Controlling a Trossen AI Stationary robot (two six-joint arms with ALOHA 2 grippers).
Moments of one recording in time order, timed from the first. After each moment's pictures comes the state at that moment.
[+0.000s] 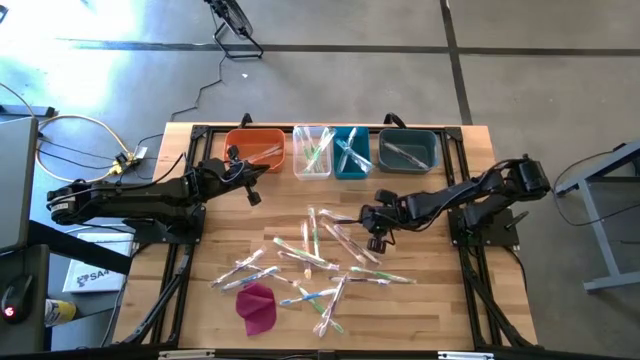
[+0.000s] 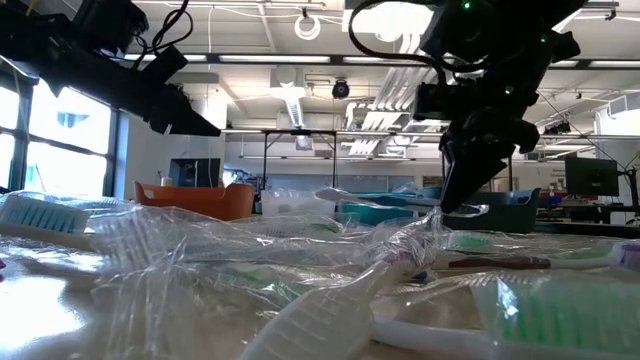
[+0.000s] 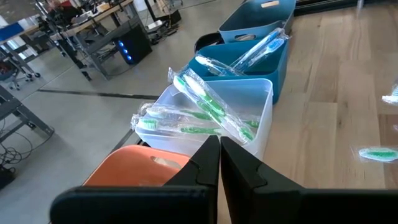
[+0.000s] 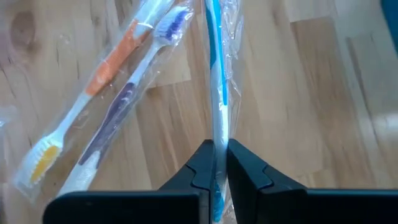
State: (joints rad) left arm 0.34 0.82 0.26 0.34 -0.25 0.28; right arm 0.12 1.53 0.78 -0.36 0.21 0.29
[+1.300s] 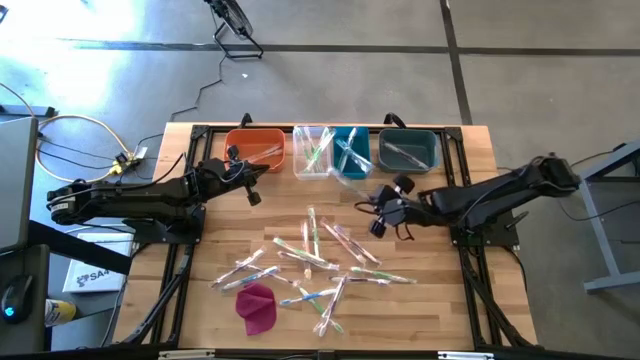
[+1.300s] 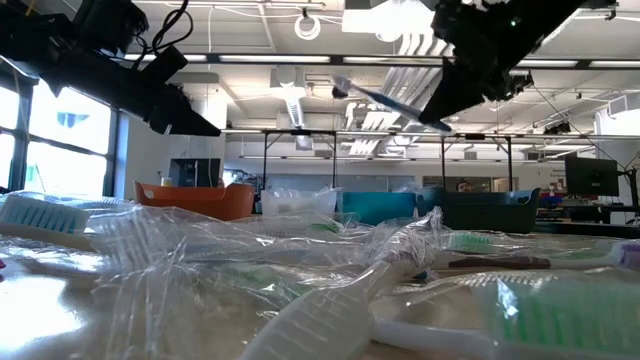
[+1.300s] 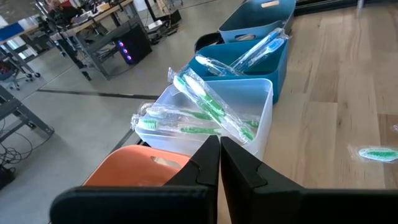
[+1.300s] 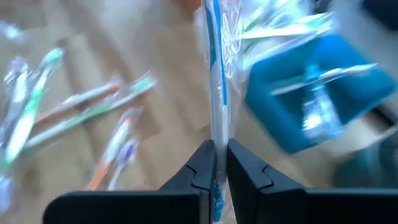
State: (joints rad) left arm 0.34 0.82 0.26 0.34 -0.25 0.28; right arm 0.18 1.26 0.79 -0.35 0.60 0.45
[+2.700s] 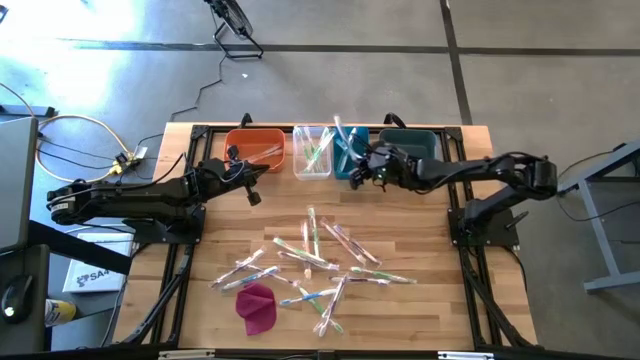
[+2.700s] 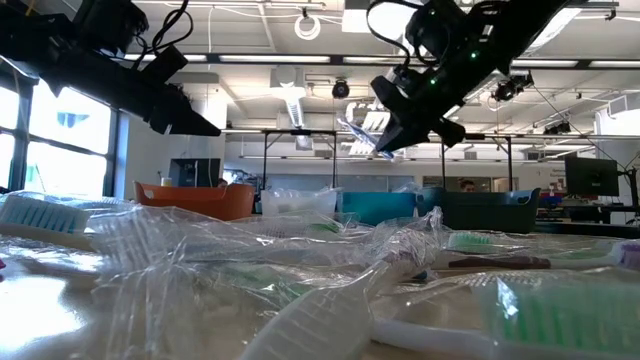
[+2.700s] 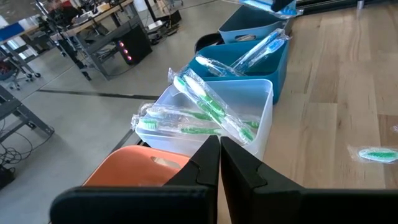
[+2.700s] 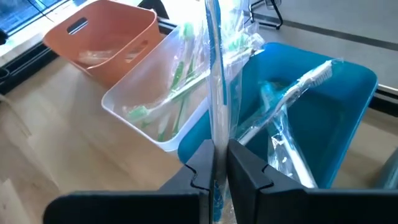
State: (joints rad) left arm 0.34 0.82 0.26 0.34 -0.25 0.28; right arm -0.28 1.44 0.78 0.06 0.36 0.55
